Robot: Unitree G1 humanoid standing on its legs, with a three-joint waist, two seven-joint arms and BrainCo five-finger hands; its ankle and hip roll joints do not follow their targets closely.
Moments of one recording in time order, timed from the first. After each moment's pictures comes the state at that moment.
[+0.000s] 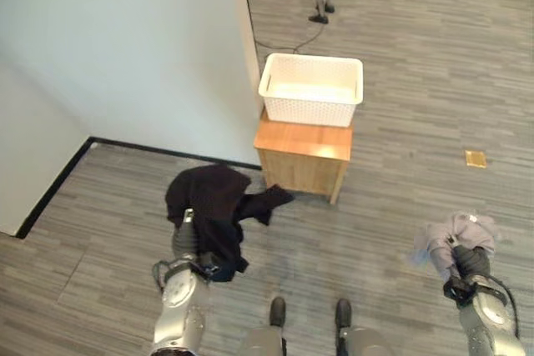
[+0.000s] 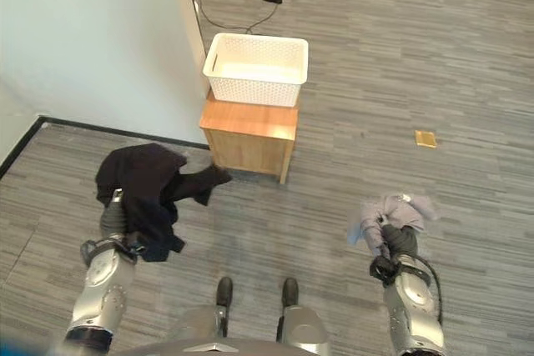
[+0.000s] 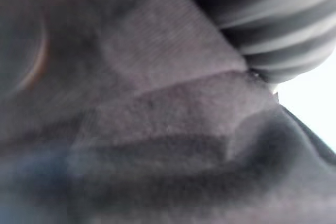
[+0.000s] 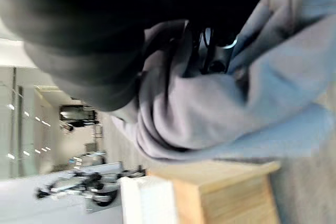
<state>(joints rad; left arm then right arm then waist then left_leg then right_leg) 0.08 0.22 0.15 0.19 -0.50 -0.13 0.23 0.16 -0.29 -0.14 0.24 0.51 -0.11 -0.09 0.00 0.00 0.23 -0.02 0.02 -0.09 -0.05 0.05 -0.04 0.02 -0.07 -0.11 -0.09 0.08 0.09</state>
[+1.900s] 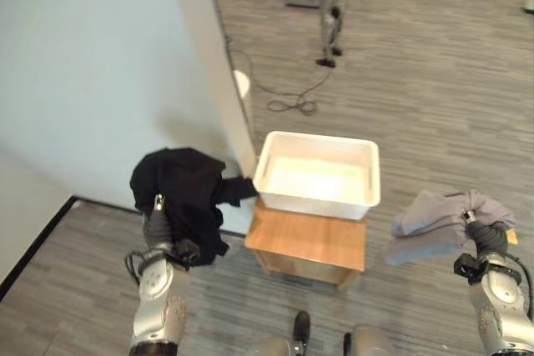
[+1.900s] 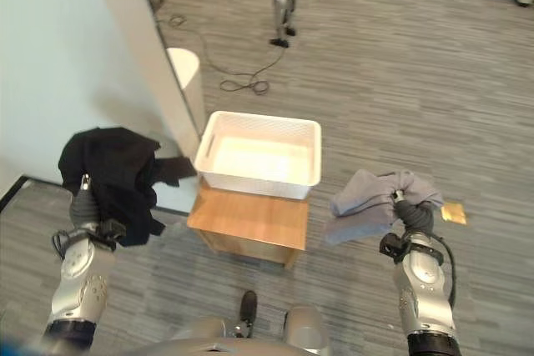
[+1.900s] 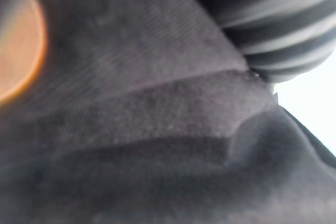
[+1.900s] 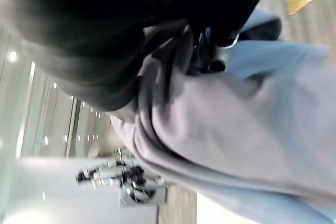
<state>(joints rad) 0.01 0.30 0.19 0.15 -0.57 -0.17 0.23 0.09 -0.42 -0.21 0.16 0.39 -0.10 -0.19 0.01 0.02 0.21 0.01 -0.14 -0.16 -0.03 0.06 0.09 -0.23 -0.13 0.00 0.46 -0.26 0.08</state>
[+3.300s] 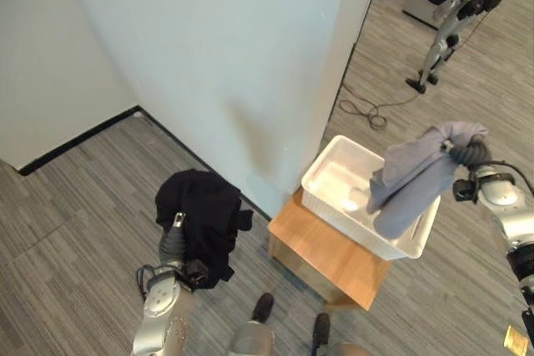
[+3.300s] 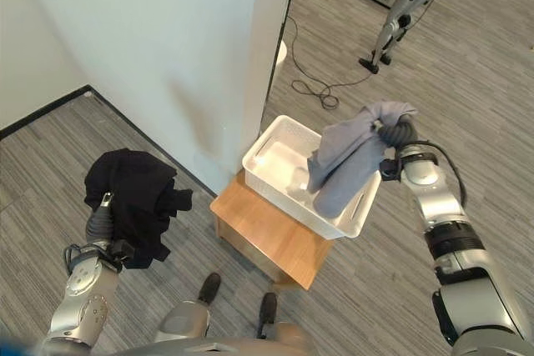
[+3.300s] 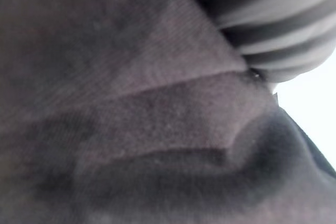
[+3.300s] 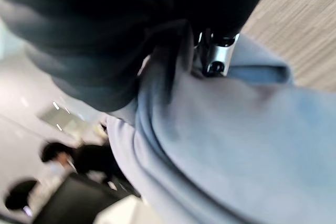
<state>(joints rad) 0.14 0.34 0.03 0.15 -0.59 -0.15 0.18 -0.57 -0.74 0.32 0.61 0.36 -0.04 -0.08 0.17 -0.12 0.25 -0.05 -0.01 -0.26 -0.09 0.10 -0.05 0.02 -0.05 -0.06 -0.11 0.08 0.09</state>
